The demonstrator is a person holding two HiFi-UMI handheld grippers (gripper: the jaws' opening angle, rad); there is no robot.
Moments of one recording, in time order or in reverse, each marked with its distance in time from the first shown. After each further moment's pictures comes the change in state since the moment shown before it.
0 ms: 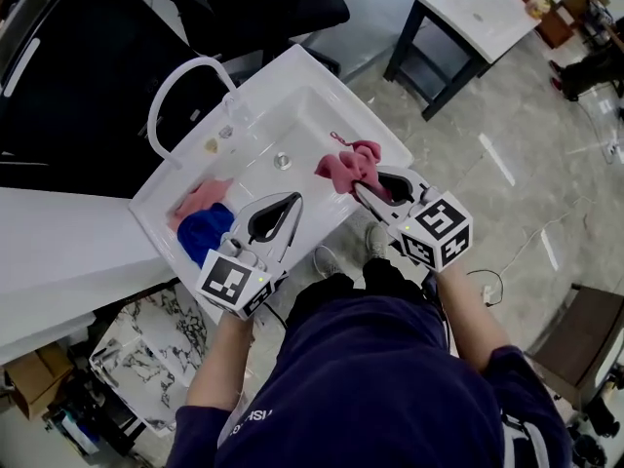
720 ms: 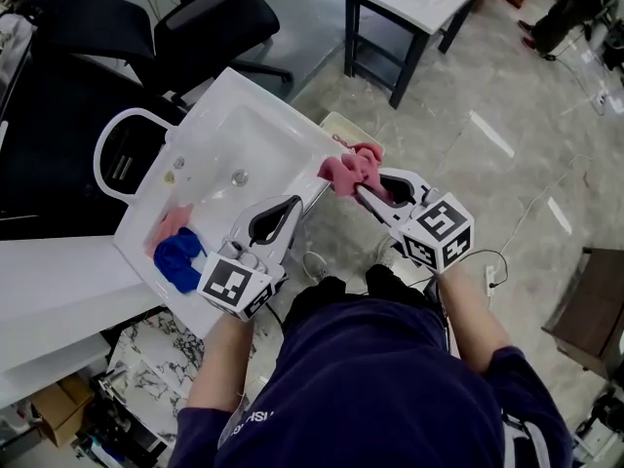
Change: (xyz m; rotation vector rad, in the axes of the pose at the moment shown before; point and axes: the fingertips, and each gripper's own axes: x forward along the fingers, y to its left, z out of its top) left arm 0.102 -0.123 0.006 0.079 0.054 -0.141; right arm -0.142 -0.075 -0.049 0.082 -0.082 -0.125
